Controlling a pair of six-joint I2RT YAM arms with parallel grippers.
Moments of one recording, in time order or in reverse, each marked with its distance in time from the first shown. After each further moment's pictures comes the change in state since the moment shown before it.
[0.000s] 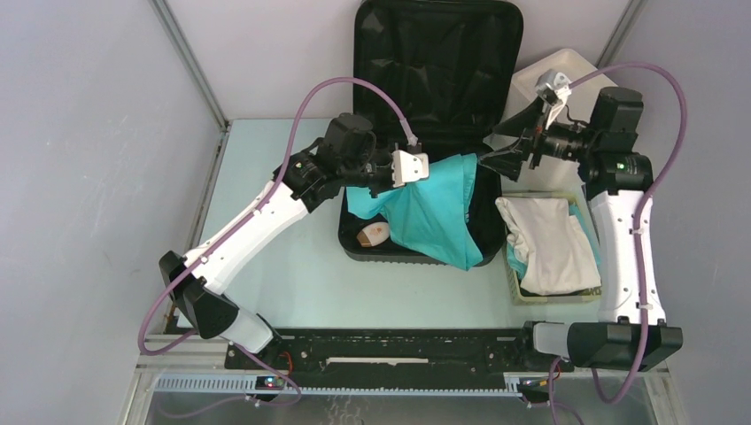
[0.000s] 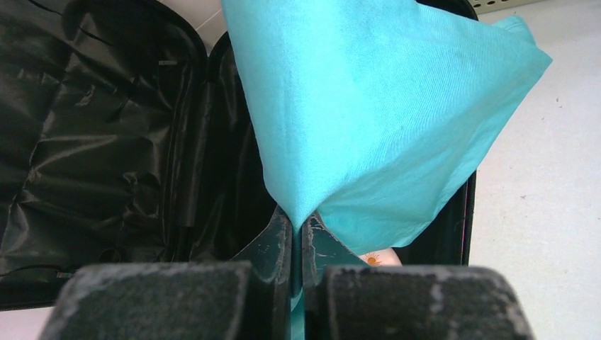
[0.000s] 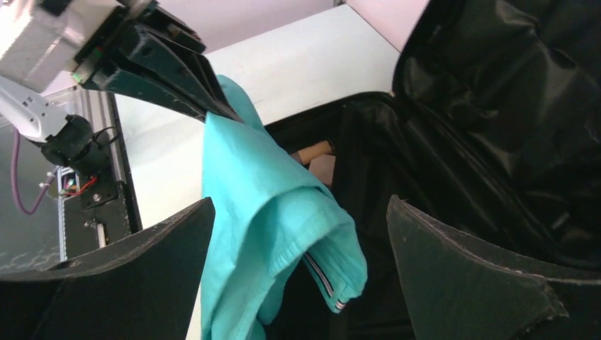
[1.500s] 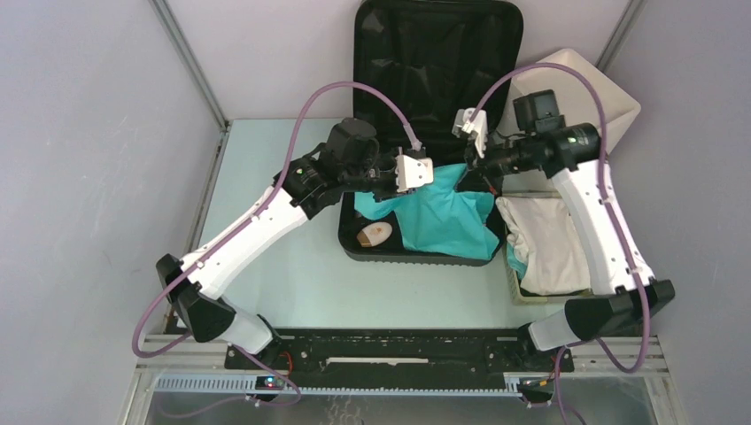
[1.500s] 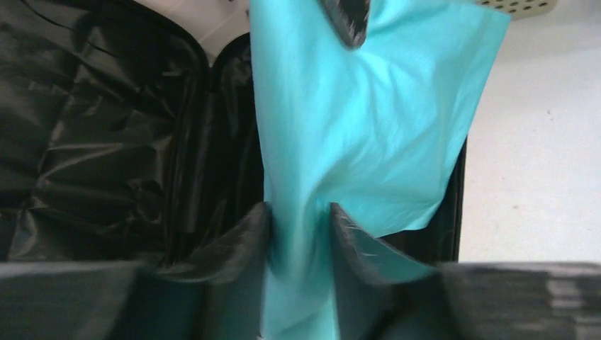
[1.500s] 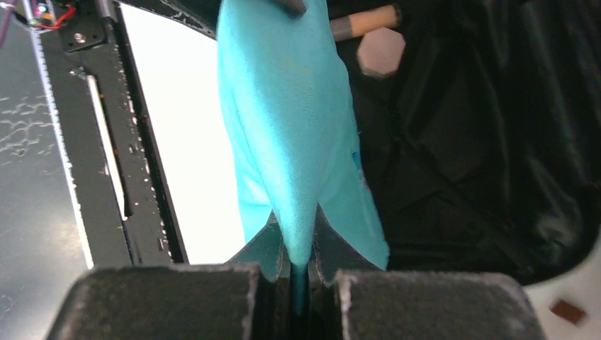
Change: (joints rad) left arm -0.038 -0.018 -0.014 0.006 -0.024 0.000; right arm 0.318 0.207 0.211 -0.612 0.379 -0.449
